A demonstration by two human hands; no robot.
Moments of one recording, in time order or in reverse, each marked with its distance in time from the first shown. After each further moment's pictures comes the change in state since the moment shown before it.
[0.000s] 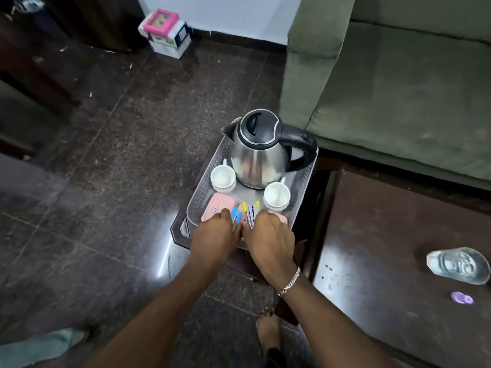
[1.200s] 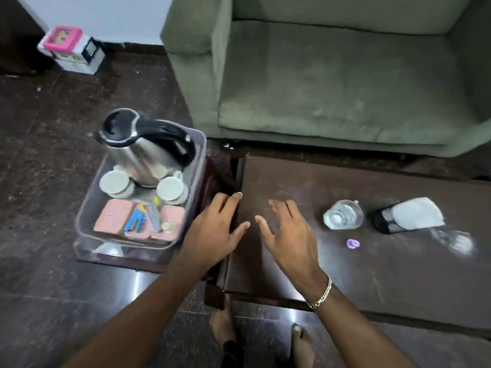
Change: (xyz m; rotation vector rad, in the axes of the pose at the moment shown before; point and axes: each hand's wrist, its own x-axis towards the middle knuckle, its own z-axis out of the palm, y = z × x) left_hand -0.042 0.216 0.017 -0.183 0.096 0.552; right_hand -0.069 0.257 -0.100 0.112 0.381 -0.047
